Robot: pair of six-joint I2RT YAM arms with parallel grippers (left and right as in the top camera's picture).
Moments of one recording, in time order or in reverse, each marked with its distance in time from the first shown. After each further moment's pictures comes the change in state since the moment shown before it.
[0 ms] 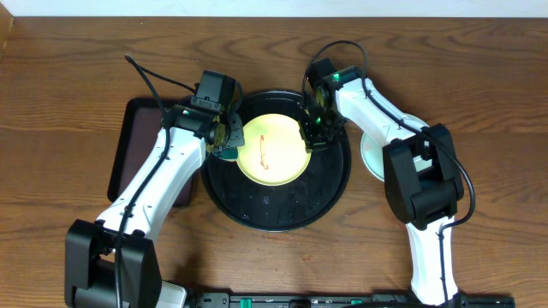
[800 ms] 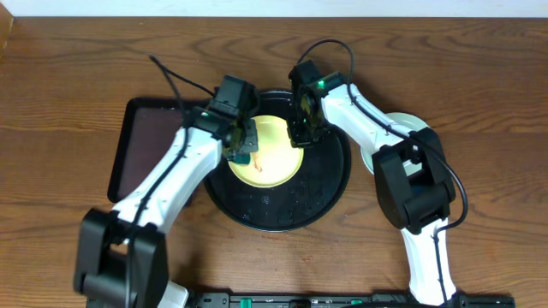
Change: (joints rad) left arm -0.092 0.062 0.000 0.013 0.000 0.000; right arm 0.074 0.000 0.000 0.110 0.100 0.089
